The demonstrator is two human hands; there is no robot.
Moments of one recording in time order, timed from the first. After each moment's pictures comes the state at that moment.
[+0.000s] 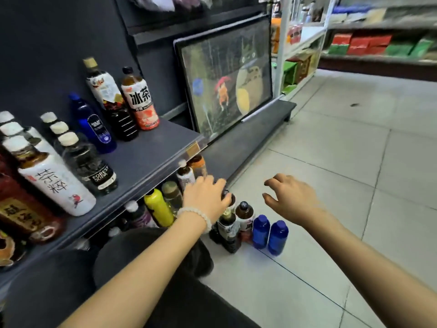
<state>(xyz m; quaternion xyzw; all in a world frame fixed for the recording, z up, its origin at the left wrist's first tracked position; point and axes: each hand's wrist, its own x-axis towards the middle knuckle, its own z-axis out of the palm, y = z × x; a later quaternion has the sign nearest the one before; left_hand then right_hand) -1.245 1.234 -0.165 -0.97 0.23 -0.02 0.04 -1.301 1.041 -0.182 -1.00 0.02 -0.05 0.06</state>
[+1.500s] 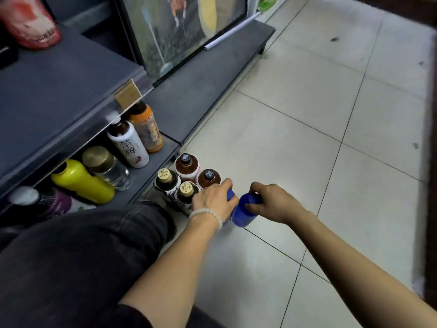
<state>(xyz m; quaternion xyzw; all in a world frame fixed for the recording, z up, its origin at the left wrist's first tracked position) -1.206 1.141 -0.331 -0.94 0.23 0.18 -0.16 -1.267 0.989 -0.311 -0.94 0.12 0.21 0.25</state>
